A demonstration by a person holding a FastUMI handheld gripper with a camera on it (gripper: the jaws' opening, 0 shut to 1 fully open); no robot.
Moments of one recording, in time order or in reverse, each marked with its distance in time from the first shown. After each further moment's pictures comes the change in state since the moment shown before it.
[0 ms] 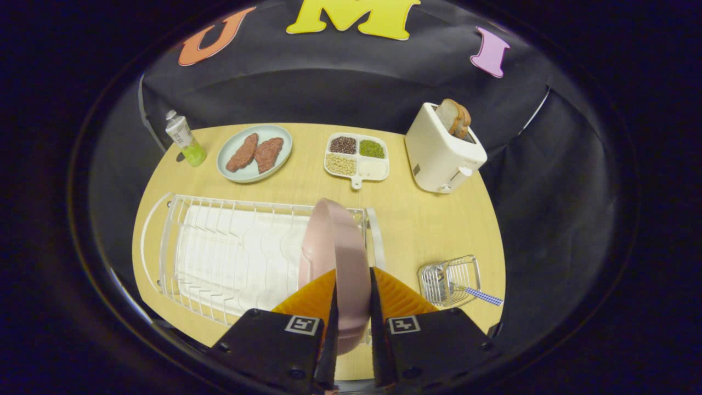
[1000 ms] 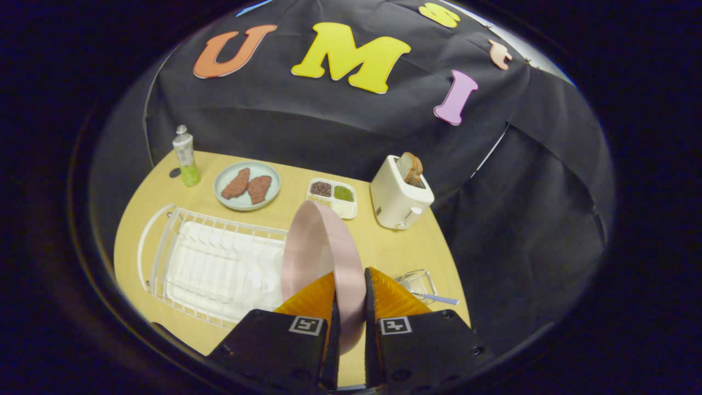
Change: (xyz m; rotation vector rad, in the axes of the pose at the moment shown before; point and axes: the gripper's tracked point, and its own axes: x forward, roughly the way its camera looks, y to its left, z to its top) arm -0.083 0.016 -0.026 0.050 -0.313 -0.063
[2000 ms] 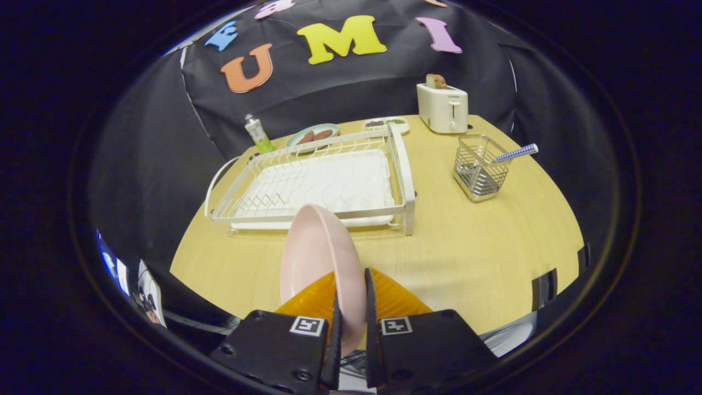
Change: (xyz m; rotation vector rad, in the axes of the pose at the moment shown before) arm 0.019 0.001 -0.240 0.174 0.065 0.489
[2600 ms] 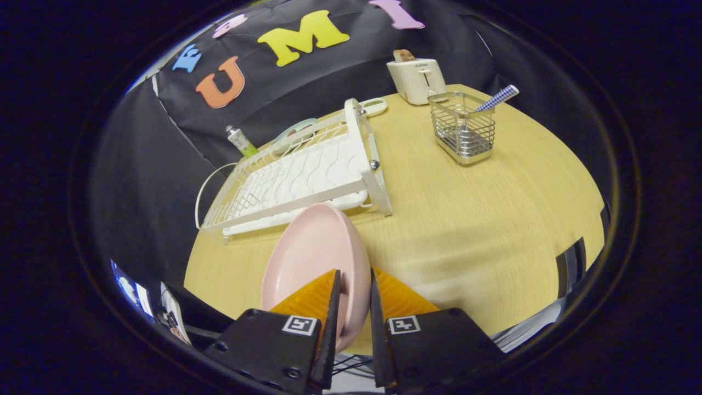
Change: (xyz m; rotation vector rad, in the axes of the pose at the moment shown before) arm 0.030 -0.048 -0.015 0.136 0.027 0.029
